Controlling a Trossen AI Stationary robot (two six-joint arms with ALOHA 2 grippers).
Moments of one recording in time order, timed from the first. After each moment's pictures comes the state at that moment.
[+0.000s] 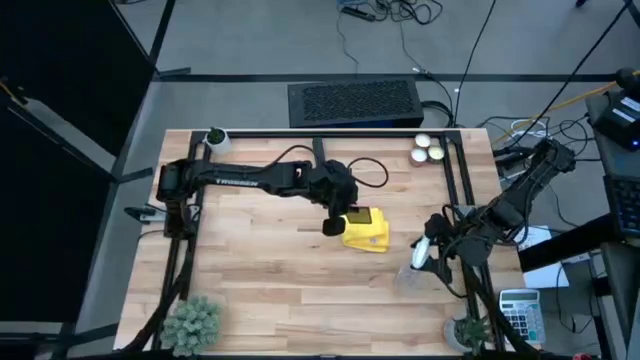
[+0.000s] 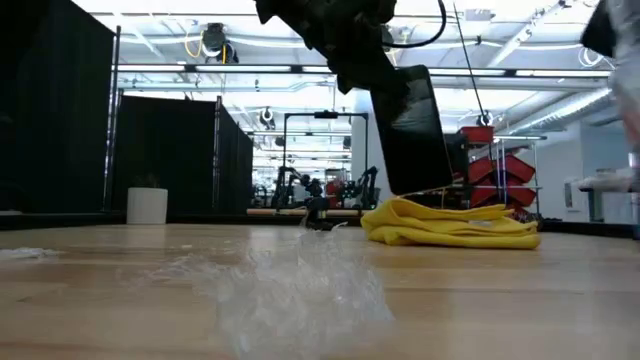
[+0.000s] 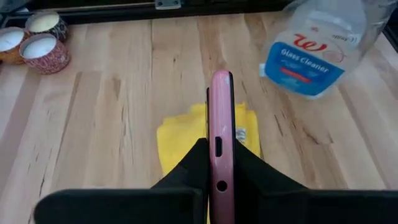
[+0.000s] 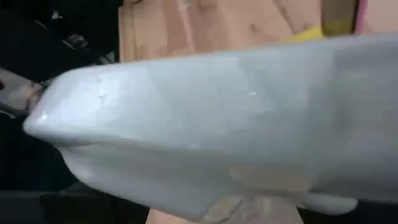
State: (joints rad) left arm 0.08 1.88 1.58 -0.40 0.16 0.14; right arm 0.72 0.85 0.80 -0.72 0.39 0.94
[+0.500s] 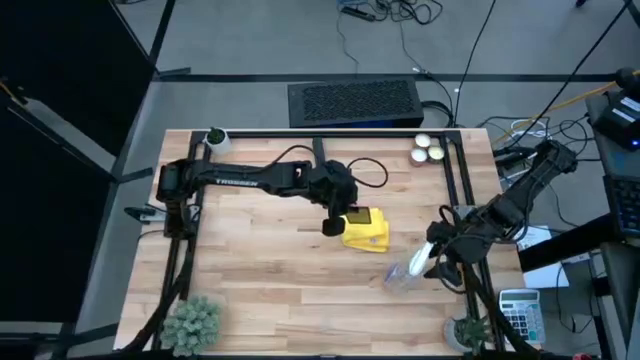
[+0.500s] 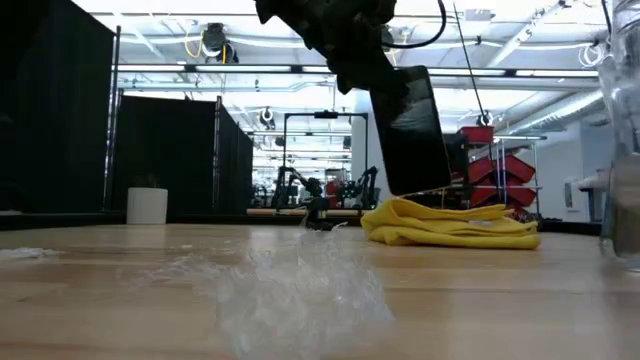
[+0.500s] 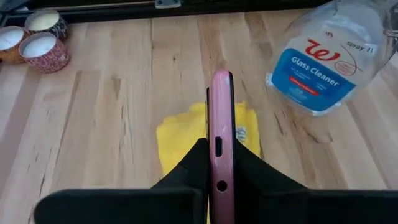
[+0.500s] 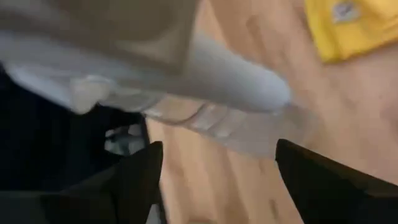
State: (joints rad) left arm 0.08 1.88 1.58 -0.40 0.16 0.14; right arm 0.72 0.84 0.80 -0.79 0.07 1.17
